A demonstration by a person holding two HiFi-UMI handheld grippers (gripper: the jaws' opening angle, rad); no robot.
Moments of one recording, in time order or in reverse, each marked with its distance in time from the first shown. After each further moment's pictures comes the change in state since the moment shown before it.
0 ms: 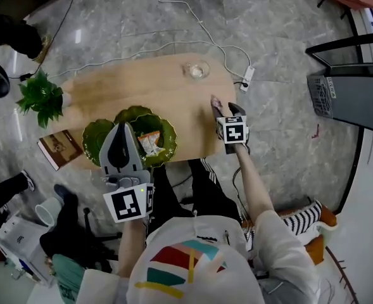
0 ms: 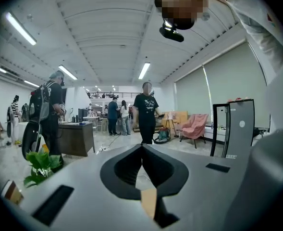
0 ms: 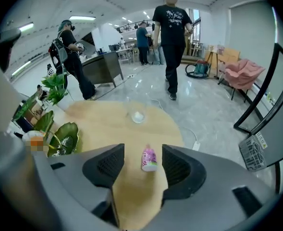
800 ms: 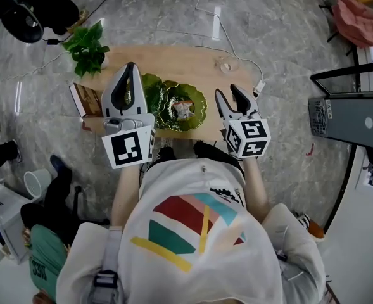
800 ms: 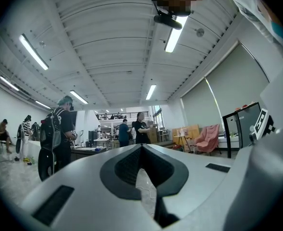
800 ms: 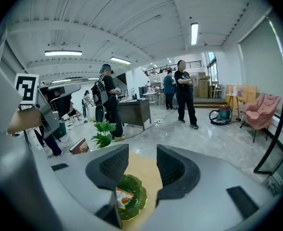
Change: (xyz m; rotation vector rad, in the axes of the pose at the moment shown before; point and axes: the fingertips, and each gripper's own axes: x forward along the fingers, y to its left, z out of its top) left arm -0.104 0.114 0.108 0.076 -0.247 0.115; right arm -0.252 0.219 0.144 -0.185 -0.518 0.212
